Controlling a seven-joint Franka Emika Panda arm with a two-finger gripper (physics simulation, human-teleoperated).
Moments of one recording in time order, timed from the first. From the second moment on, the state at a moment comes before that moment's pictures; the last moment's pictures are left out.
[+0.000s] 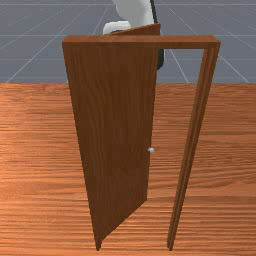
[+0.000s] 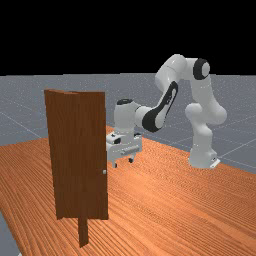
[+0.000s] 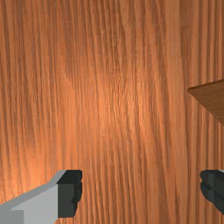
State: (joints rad) arm 0.01 0.39 -0.05 -1.94 -0.03 2.34 -0.77
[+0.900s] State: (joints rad) arm 0.06 0.35 0.04 -2.01 -0.07 2.37 -0.94
